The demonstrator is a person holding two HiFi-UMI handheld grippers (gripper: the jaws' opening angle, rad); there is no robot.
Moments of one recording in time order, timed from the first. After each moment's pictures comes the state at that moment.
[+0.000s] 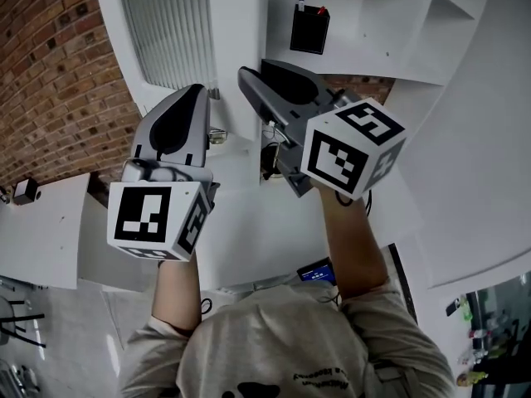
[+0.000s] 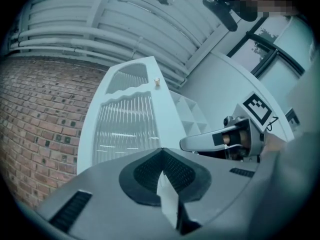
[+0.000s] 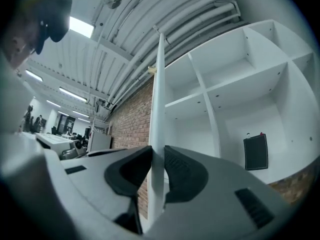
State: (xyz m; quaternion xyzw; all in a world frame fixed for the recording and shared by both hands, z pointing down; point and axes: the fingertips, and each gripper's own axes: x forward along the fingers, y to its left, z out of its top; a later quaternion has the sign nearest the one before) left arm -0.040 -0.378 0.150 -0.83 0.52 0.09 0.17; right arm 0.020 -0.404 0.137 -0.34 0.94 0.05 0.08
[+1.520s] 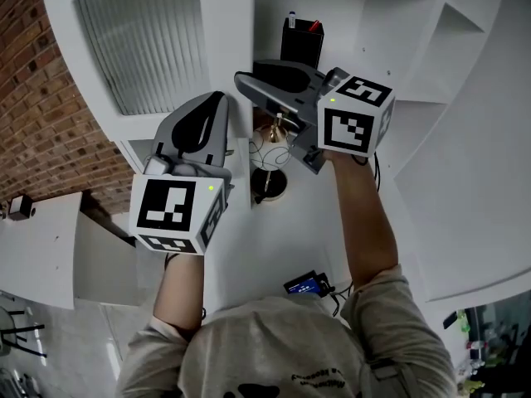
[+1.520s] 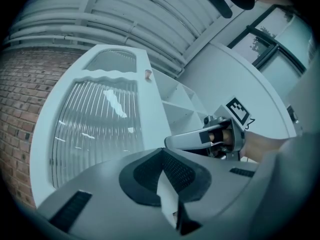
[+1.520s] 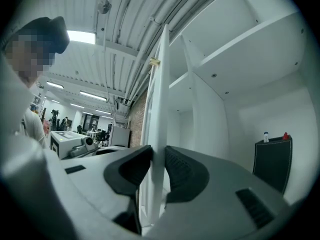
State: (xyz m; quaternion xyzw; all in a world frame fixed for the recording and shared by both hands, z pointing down) left arm 0.020 -0.483 0.157 -0.85 0.50 0.05 0.17; right arm 0.045 -0.515 0.138 -0.21 0.98 0.05 0.04
